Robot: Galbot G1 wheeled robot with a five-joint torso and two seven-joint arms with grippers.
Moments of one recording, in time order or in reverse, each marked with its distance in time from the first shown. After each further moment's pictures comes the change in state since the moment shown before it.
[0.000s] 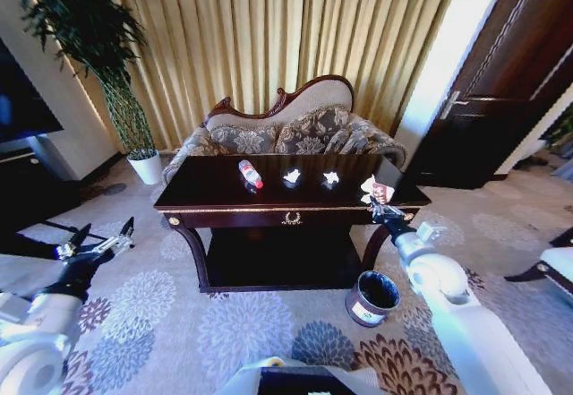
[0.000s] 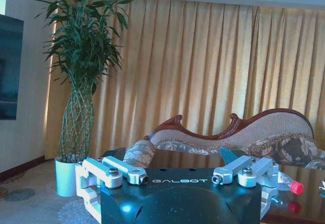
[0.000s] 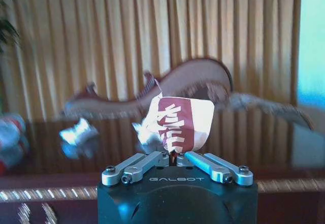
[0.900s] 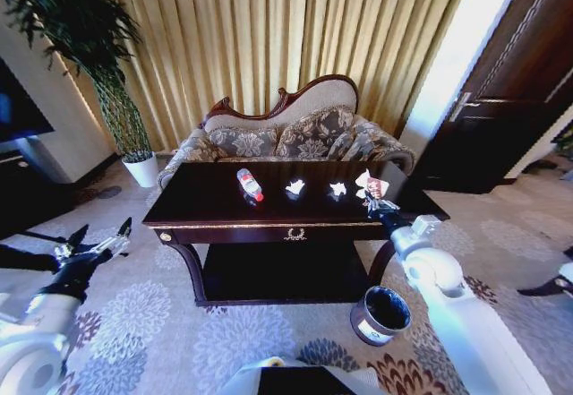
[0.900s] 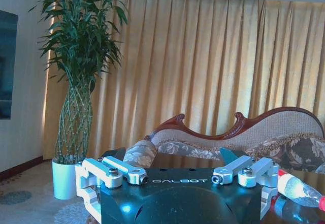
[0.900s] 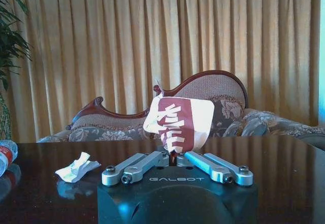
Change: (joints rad) left arm -0.002 0.008 -0.005 0.009 -0.002 0.002 -0.002; right arm 0.035 -0.017 -0.031 0.073 0.022 0.006 0.032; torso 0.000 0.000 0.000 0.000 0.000
